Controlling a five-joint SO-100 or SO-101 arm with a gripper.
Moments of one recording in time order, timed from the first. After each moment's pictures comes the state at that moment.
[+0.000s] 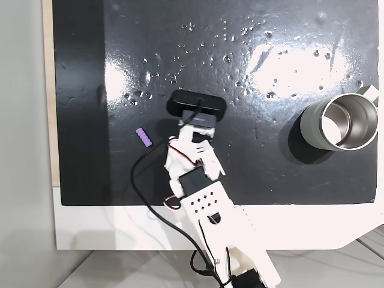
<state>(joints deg) -31.6 125.9 137.4 57.1 -51.2</state>
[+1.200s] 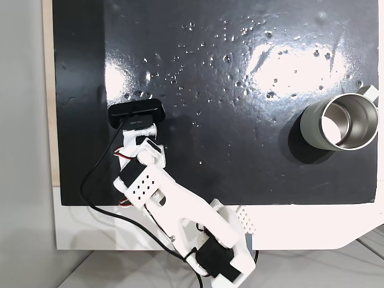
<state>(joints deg) -51.5 97.6 116.9 58.8 -48.6</state>
